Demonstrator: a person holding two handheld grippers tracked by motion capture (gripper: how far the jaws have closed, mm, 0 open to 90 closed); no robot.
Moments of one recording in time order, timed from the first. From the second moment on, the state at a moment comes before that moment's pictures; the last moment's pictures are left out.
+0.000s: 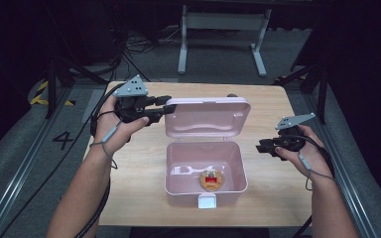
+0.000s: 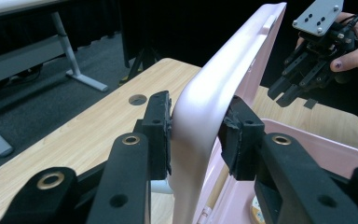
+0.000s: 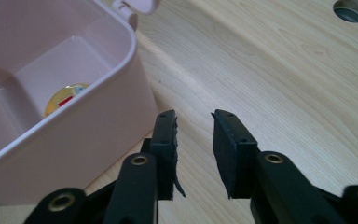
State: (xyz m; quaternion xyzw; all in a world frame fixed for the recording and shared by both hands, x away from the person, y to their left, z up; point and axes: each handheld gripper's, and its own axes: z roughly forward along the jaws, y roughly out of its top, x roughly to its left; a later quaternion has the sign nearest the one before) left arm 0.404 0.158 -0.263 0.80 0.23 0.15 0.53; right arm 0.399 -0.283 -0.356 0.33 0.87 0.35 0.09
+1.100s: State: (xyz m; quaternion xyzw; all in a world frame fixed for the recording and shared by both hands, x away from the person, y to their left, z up) left arm 0.364 0.160 -0.278 0.79 0.21 0.16 0.55; right arm 0.375 -0.270 -0.332 0.28 0.88 0.38 0.09
